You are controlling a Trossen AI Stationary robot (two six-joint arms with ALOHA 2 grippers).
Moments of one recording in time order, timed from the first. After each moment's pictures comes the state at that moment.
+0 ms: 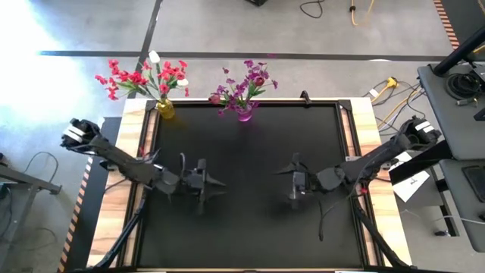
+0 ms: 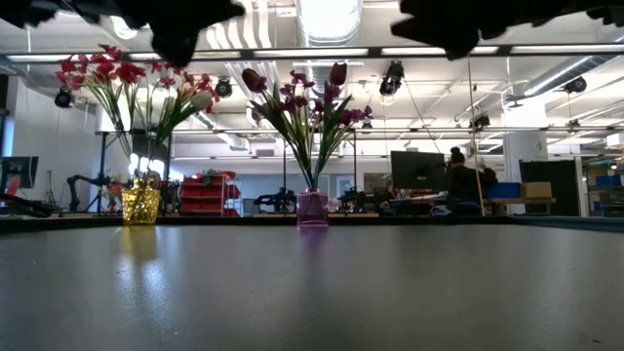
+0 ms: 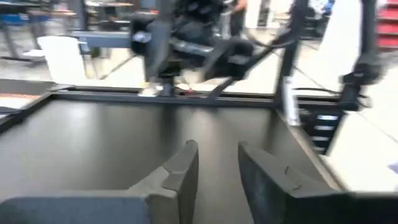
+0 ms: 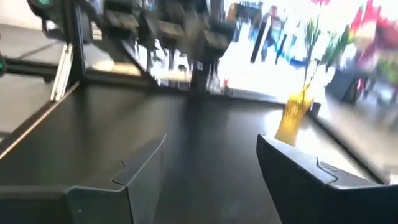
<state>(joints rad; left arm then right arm) -0.47 1.23 0.53 0.57 -0.45 -0.14 0.42 1.25 0.55 0.53 0.50 -0.06</state>
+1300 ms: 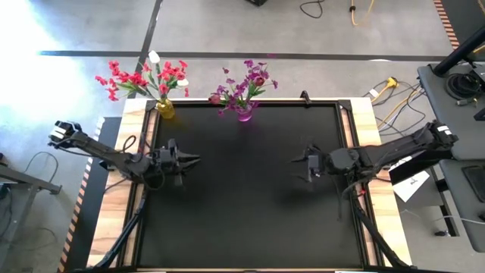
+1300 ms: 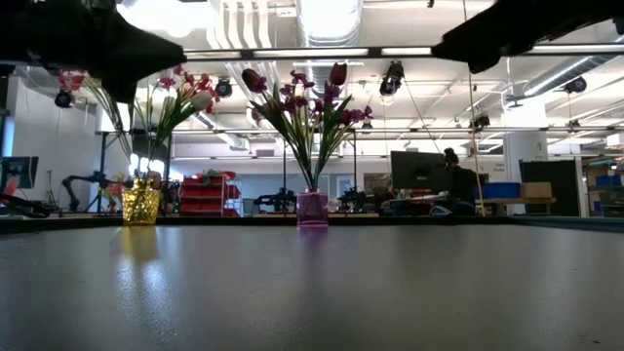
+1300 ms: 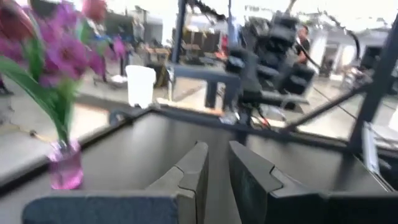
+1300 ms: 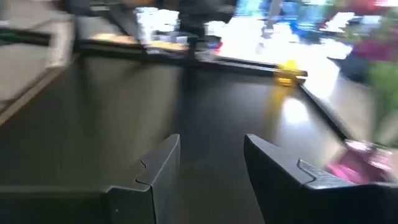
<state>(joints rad) -0.39 0.65 0.15 0.56 -0.65 -0.11 0.23 0.88 0.48 0.13 0.31 -0.07</state>
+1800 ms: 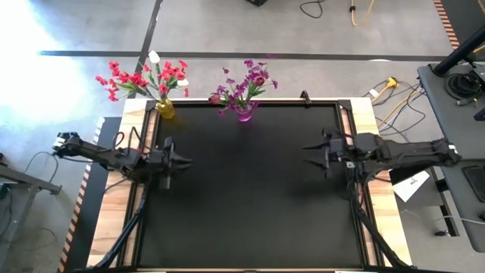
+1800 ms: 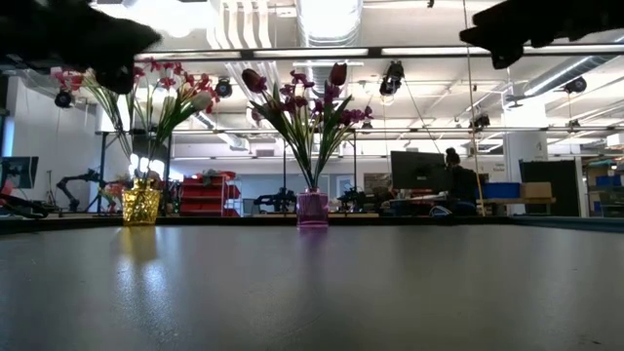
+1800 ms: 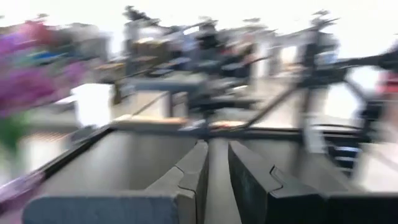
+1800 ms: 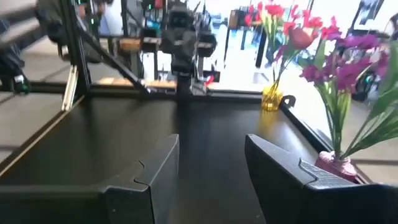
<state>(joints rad) -0.30 0.33 0.13 0.31 -0.37 -0.02 0.02 0.50 0.43 -0.03 0.05 -0.07</state>
